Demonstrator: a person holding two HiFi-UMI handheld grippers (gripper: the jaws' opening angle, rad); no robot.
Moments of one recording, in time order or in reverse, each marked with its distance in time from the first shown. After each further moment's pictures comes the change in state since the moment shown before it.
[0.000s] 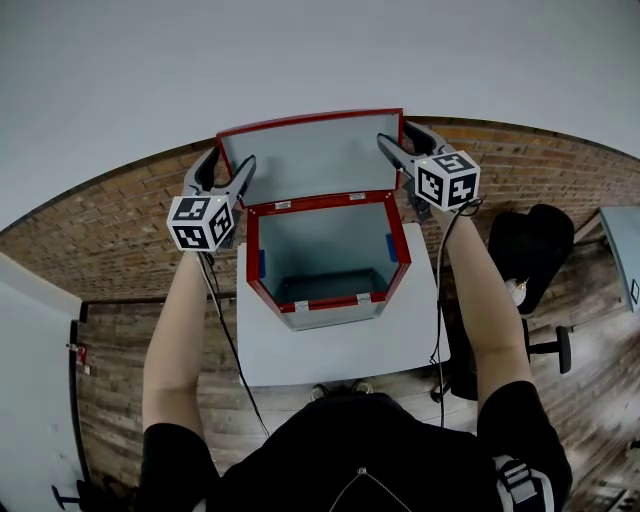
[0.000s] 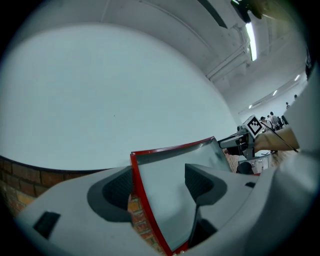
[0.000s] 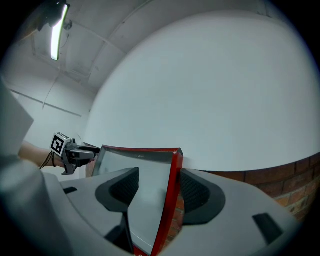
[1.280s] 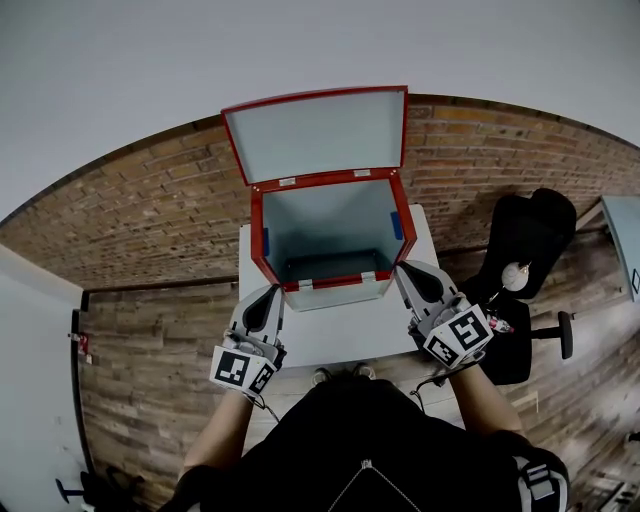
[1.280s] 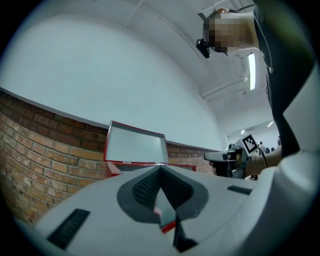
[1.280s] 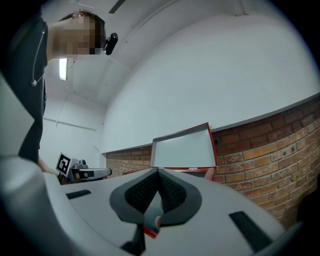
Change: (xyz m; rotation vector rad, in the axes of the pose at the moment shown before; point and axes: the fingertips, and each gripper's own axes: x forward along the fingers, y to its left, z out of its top) left arm -0.218 -0.184 -0.096 -0.246 -0.047 -0.134; right arm -0.204 0.200 -0.095 0.150 -0.055 0.105
